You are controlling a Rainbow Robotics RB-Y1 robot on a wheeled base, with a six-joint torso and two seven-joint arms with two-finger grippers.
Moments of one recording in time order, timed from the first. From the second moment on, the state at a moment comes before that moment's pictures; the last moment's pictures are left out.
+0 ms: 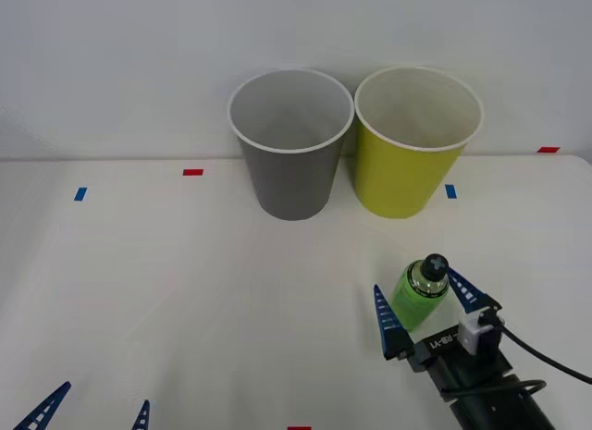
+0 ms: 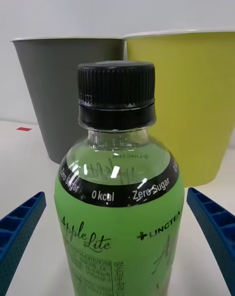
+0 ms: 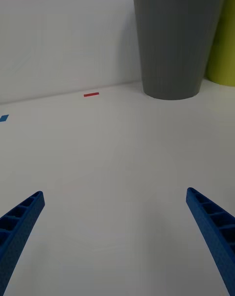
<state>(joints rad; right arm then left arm) 0.43 -0.45 0.40 -1.85 -0.24 -0.39 1.61 0.97 0.56 -0.31 -1.96 0.31 -0.62 -1.71</state>
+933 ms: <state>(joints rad) 0.44 -0.48 0.38 -1.93 -0.30 -0.32 1.60 0.97 0.56 -0.31 -1.96 0.31 -0.62 -1.71</state>
